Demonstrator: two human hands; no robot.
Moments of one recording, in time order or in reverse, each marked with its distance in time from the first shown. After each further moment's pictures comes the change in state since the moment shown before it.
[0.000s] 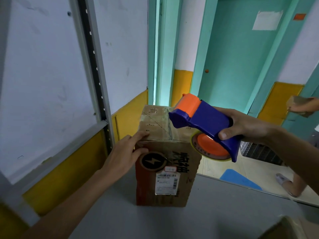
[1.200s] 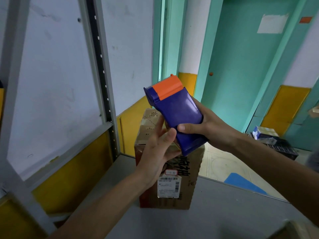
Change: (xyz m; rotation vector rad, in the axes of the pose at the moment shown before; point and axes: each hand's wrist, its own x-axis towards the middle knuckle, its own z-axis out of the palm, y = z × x) left_hand -0.009 0.105 -0.009 -1.347 -0.069 -0.015; right_hand 0.040 -0.024 0.069 0.155 0.195 -0.288
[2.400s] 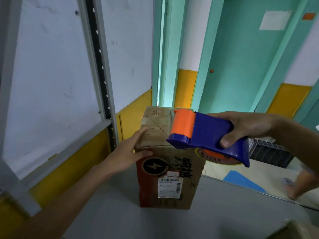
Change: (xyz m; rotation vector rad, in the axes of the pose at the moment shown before) left_hand 0.008 -0.015 -0.099 1.024 -0.096 -0.243; right_hand -0.014 -0.012 -0.075 -0.260 -0.509 0.426
